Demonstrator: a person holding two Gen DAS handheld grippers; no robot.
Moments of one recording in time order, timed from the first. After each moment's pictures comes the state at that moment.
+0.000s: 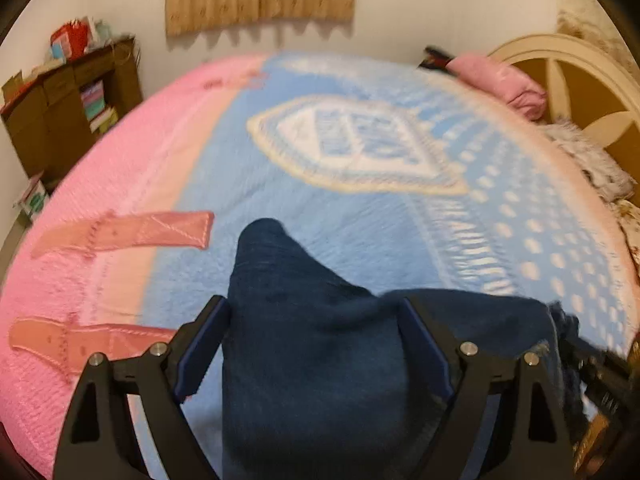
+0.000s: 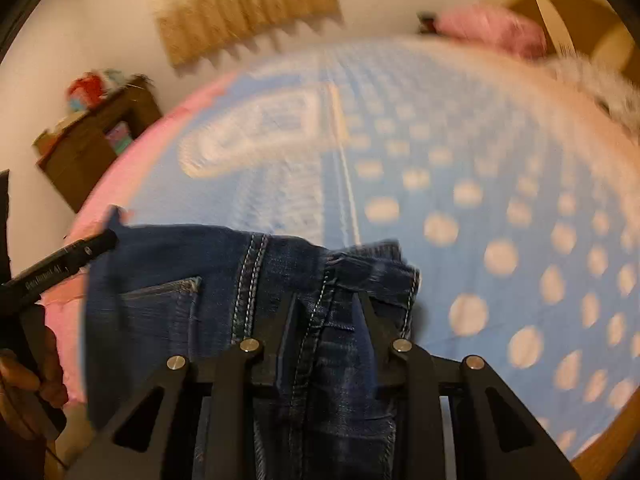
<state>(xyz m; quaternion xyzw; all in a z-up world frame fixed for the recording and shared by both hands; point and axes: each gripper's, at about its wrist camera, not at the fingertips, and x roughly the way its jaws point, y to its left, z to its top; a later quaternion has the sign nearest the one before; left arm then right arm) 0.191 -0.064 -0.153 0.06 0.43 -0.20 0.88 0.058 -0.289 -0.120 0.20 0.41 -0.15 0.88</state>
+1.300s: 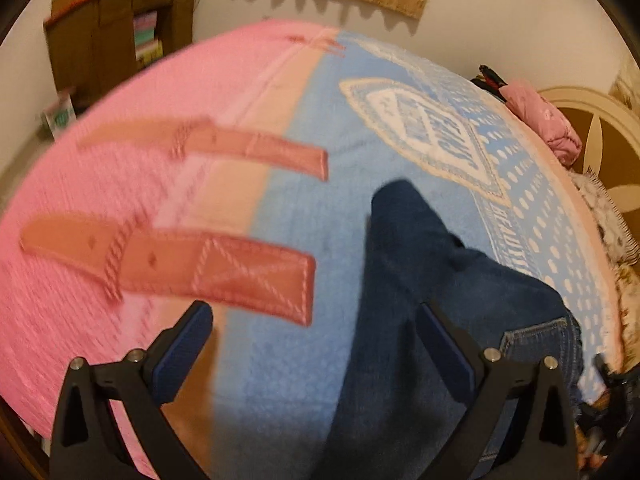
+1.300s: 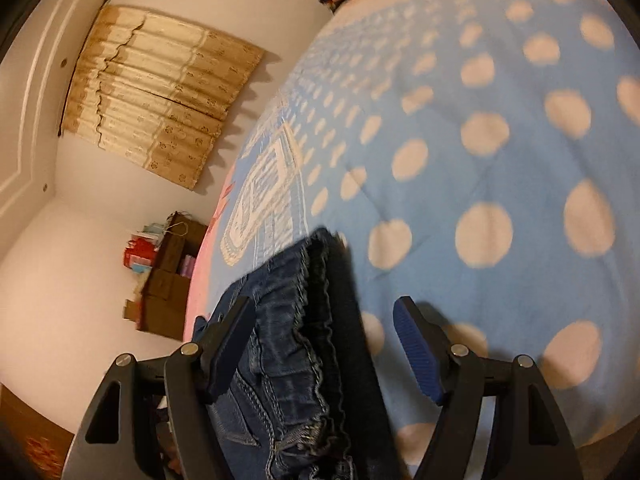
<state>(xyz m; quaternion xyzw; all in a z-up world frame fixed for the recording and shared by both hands) 0.176 0.036 -0.173 -0.05 0.48 -0.16 0.86 -0.041 -0.368 -0.170 0.53 0.26 -0.09 0.80</state>
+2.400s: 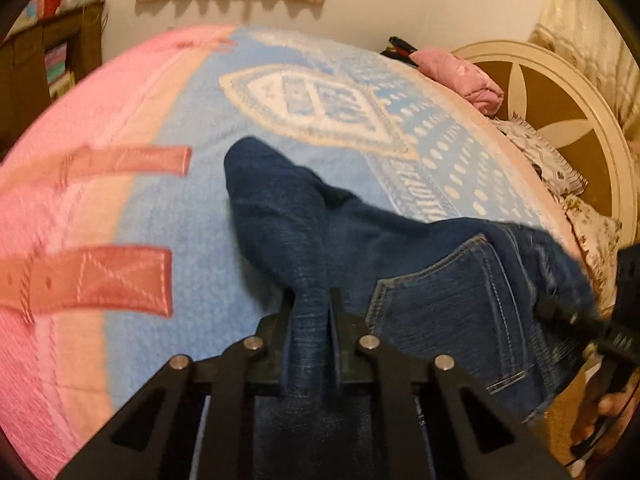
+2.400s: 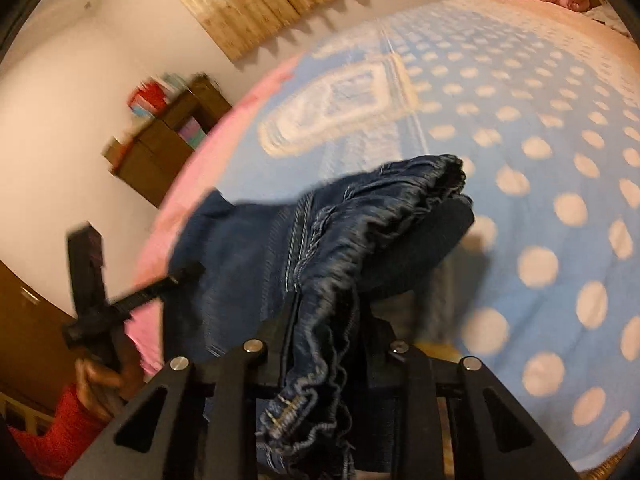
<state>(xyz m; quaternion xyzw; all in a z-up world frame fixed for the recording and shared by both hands) 0.145 -0.020 -0.160 0.01 0.45 -0.30 0.84 0.066 -0.277 -0.104 0.29 0.39 0.02 0.87</state>
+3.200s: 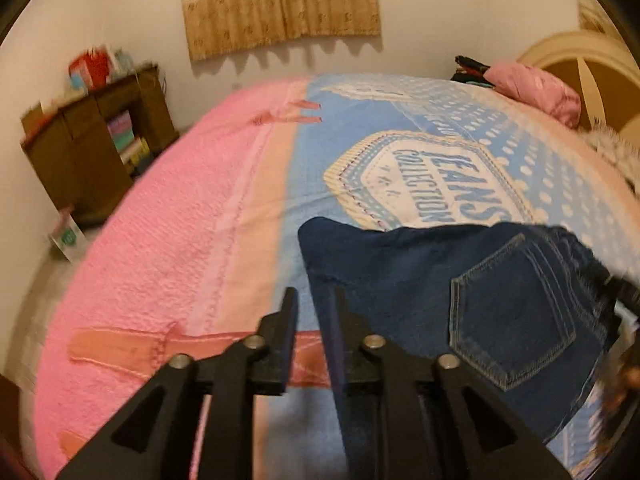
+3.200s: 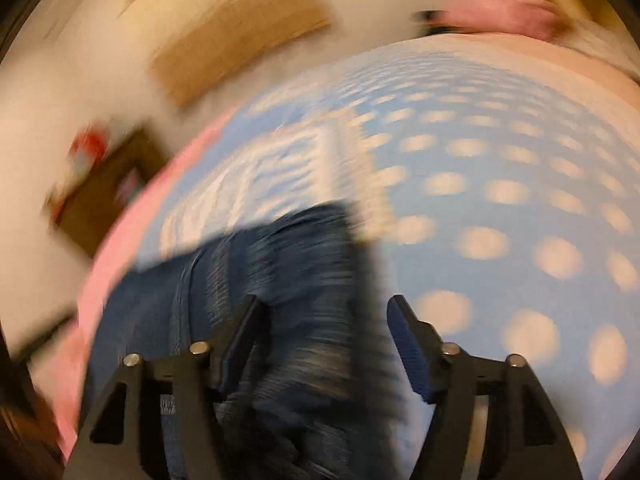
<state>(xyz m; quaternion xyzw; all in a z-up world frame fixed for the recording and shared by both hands) 0.283 -0.036 -0.129 0.12 0.36 -0.15 0.91 0.228 -0.357 -0.148 0.29 0.33 -0.15 0.89</state>
